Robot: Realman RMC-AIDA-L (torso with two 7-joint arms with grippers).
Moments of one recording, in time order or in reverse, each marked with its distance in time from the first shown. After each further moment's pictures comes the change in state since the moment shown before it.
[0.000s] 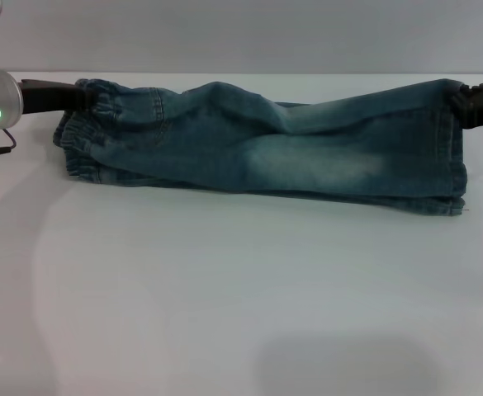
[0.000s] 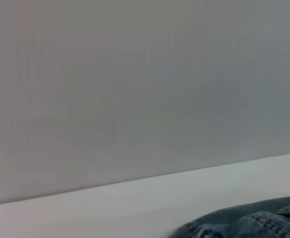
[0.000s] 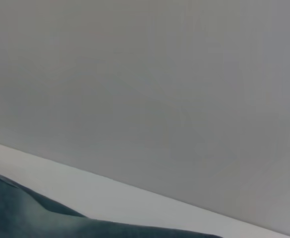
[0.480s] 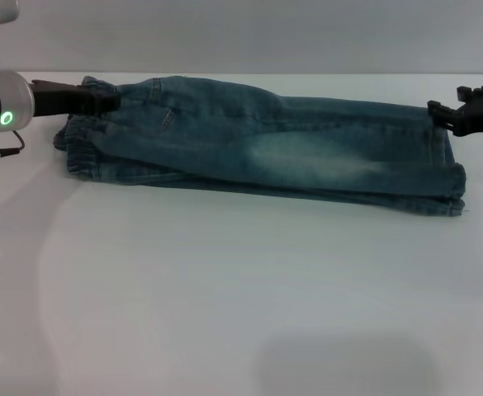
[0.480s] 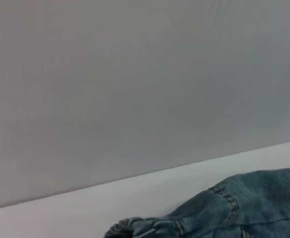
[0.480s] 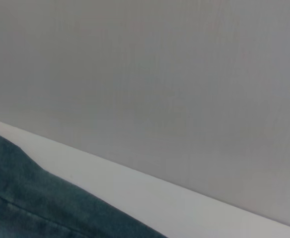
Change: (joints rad) left arm -0.001 -0.002 0.060 -0.001 0.002 -0.023 -0.001; right arm 0.008 0.006 -0.098 0.027 0.005 0.120 0.000
